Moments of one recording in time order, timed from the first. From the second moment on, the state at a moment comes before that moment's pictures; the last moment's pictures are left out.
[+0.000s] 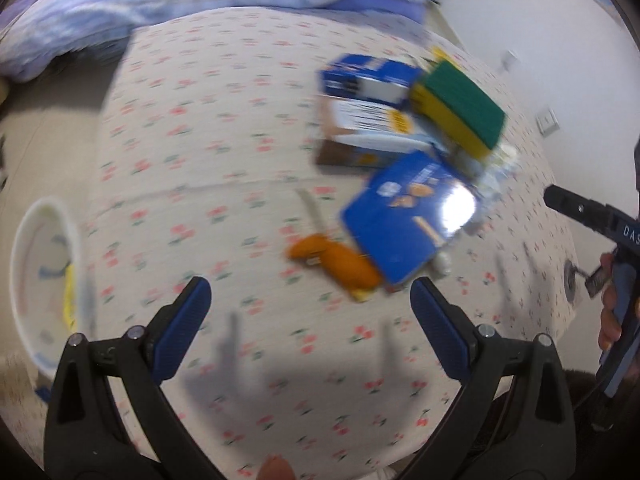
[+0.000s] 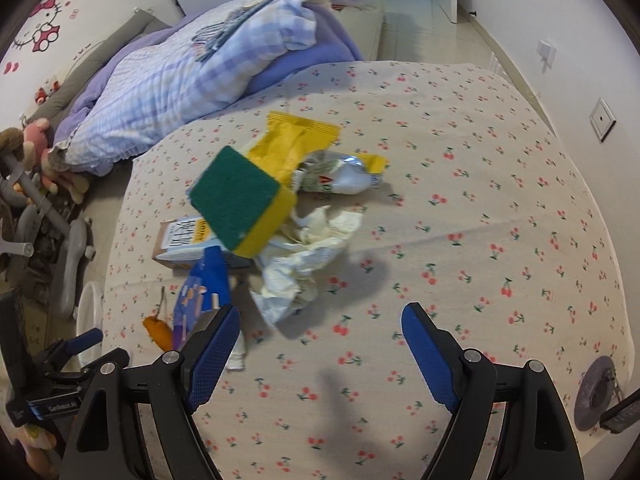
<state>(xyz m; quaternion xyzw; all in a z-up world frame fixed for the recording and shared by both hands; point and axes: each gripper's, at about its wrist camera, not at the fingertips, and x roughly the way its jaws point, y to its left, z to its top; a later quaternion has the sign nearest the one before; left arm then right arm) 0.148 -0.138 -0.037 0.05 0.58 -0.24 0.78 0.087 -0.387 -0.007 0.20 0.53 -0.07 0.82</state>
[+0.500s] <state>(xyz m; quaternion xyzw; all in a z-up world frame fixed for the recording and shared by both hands) 0.181 -0.200 -0.079 0.09 0.57 -0.30 0.76 0.059 -0.436 -0.026 0.22 0.54 -0.10 0.80</state>
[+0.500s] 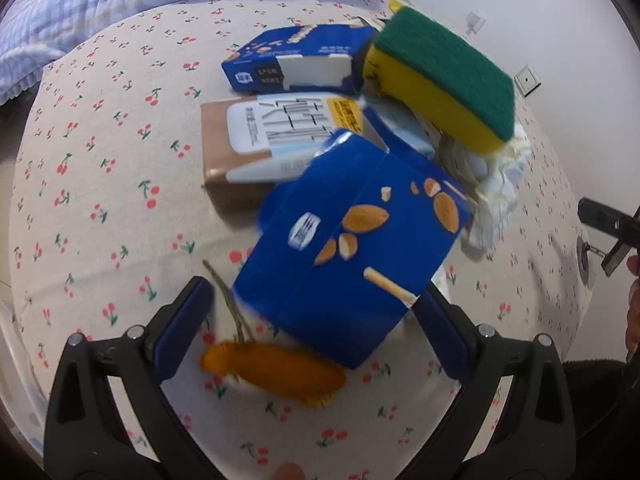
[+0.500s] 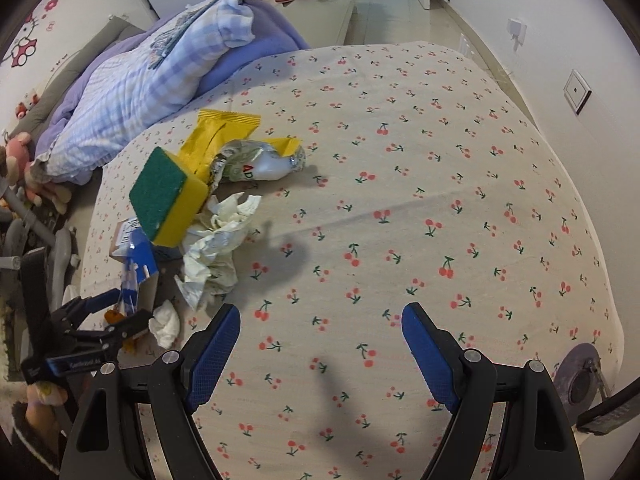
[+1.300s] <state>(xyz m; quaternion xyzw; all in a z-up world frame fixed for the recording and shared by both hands) 0.172 -0.152 -0.035 0.03 0.54 -0.28 0.79 0.126 -0.374 -0.046 0.23 0.56 -0.04 0.79</state>
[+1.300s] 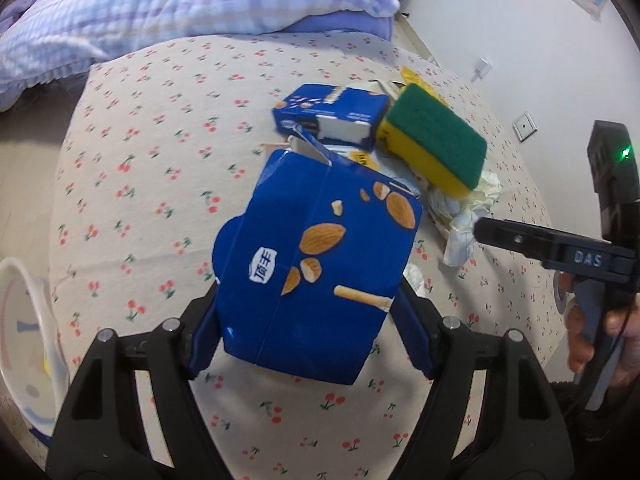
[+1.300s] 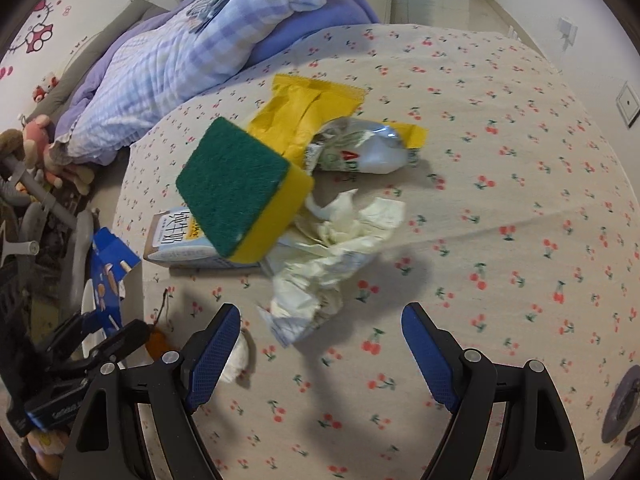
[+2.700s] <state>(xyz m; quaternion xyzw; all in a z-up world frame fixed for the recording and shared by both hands) 0.155 0.043 -0.005 -0.10 0.54 -0.13 0.83 0.115 -0.291 0.025 0.26 0.50 0.10 0.82</state>
